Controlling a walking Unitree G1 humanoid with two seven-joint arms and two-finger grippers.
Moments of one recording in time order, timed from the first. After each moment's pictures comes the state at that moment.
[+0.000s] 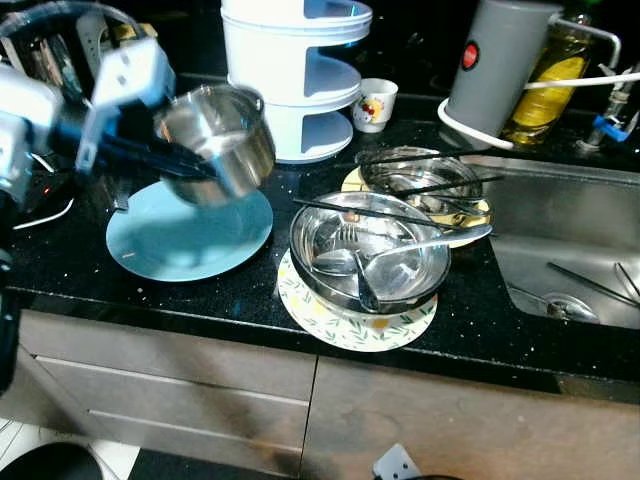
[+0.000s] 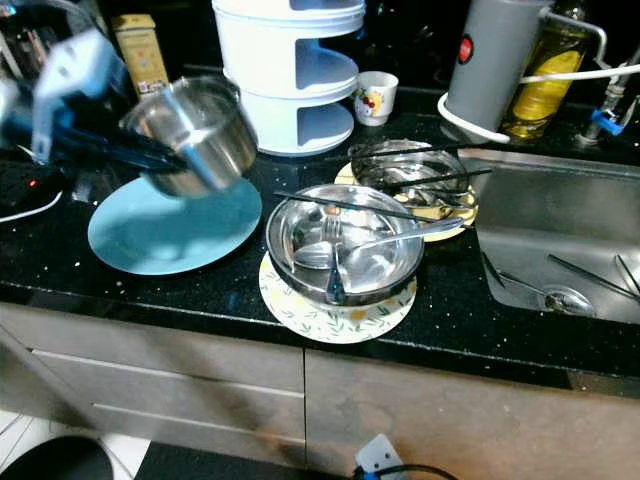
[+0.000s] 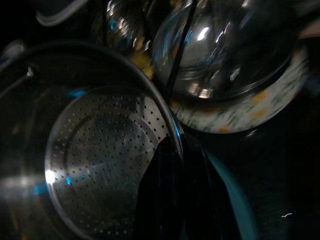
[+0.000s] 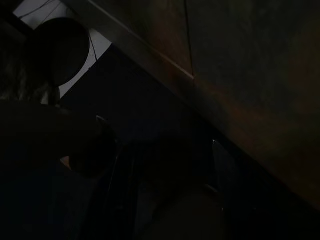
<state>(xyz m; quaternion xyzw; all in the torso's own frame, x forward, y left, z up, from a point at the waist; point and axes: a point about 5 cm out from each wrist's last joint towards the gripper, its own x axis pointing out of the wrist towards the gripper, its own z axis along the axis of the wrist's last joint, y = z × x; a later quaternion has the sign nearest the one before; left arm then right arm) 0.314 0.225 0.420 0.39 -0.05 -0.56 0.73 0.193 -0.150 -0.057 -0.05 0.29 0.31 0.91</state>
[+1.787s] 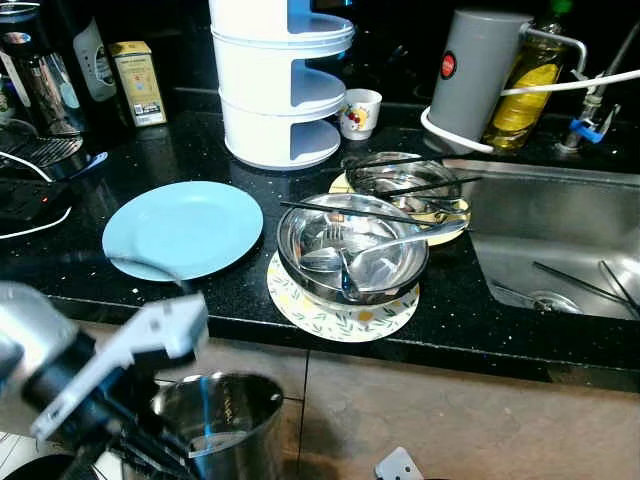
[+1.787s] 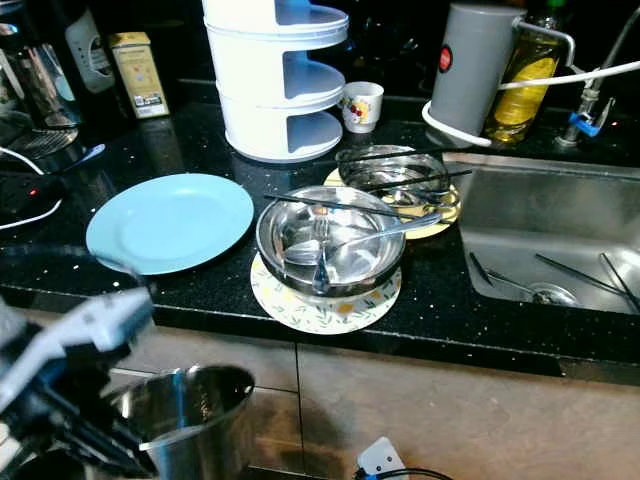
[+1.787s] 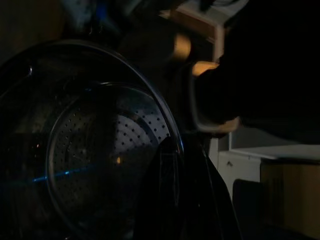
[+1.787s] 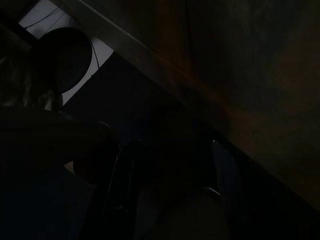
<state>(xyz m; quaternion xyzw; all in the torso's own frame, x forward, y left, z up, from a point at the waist) 0.195 0.190 0.241 0.19 0.32 -0.69 0.62 0.191 -0.149 -0.058 -0.04 0.29 0.30 0.91</state>
